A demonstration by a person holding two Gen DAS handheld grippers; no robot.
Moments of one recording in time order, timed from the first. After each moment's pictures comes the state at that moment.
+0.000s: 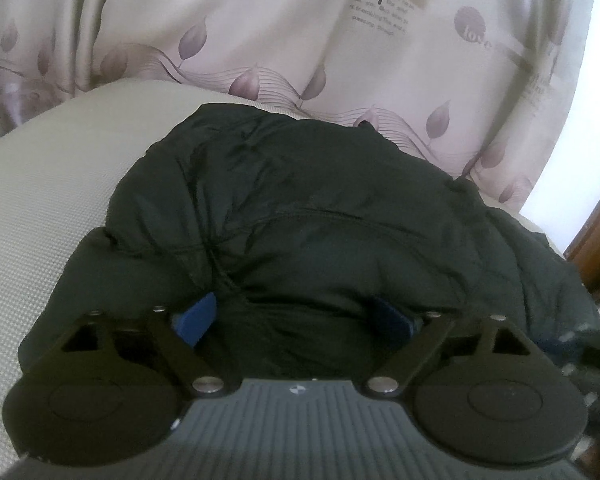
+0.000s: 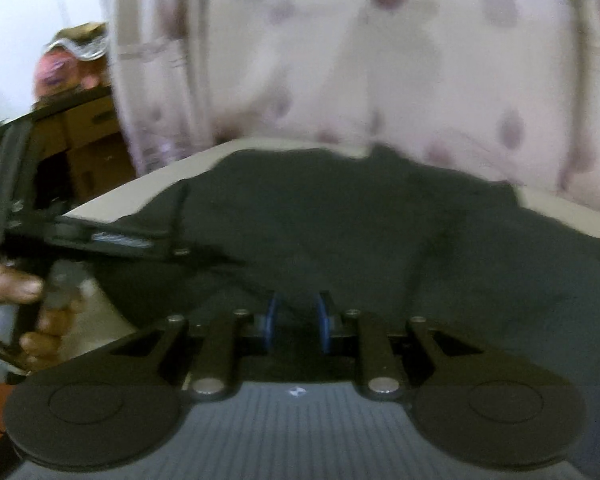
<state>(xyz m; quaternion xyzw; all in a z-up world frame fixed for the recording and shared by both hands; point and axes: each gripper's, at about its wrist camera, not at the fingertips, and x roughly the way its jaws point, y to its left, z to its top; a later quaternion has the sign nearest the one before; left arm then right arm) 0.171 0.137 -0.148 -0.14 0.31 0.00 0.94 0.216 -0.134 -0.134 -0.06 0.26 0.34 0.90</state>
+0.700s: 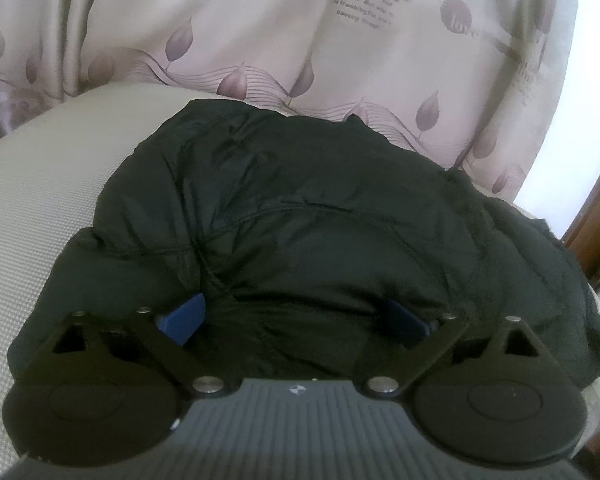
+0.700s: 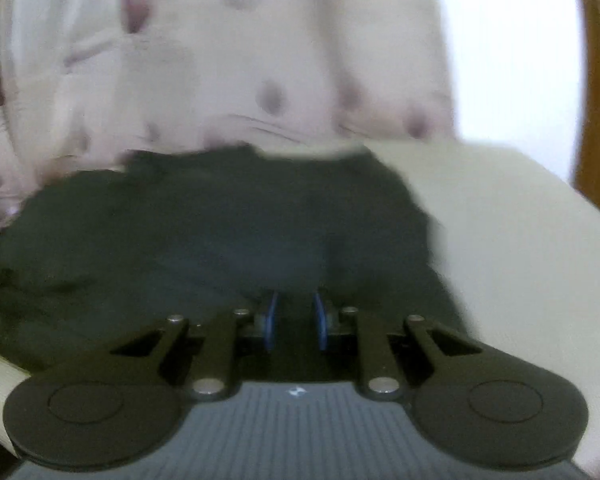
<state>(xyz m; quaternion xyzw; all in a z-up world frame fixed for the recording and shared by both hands) 0.172 0.134 -0.151 -0.13 0.31 -0.01 0.94 0.231 -0.337 -0.155 0.05 0.27 0.10 0.96</state>
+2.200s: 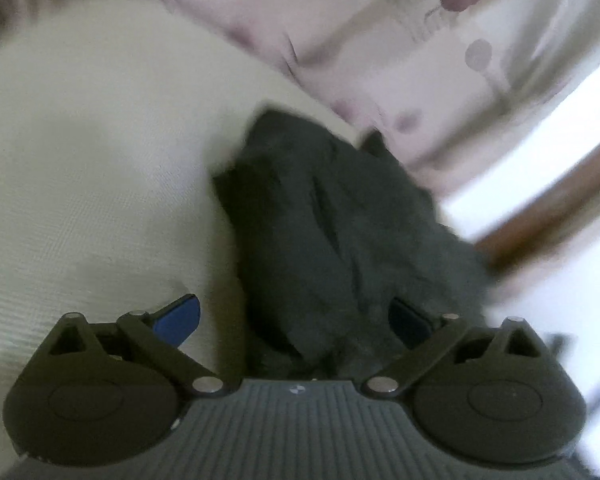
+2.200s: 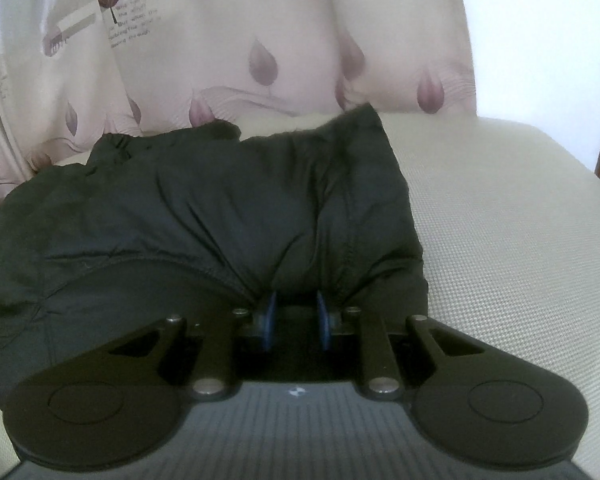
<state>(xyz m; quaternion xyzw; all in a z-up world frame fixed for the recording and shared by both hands) 0.251 0.313 -0.159 -0.30 0.42 -0.21 0.83 0.306 -0.350 -0.164 0.04 0.32 0.13 0.94</state>
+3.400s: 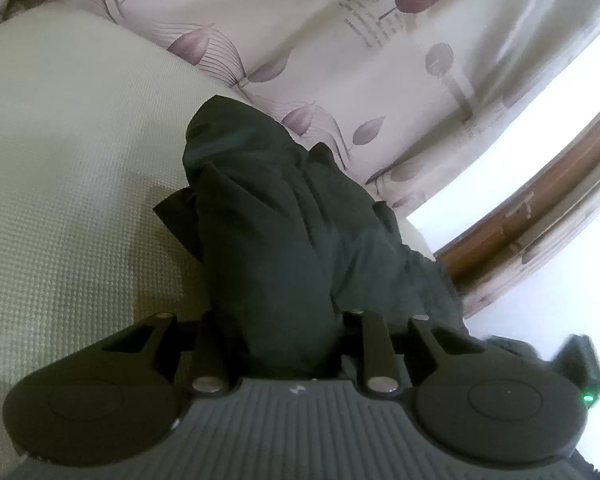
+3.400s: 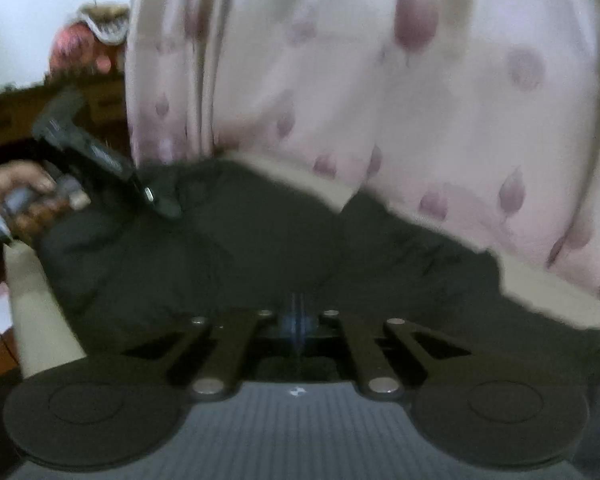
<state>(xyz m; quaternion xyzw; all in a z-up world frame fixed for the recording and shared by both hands) 0.264 0.262 -0.139 -0.28 0.37 -0.22 0.86 0.251 -0.139 -0.105 -0.13 0.22 0.33 0.91</state>
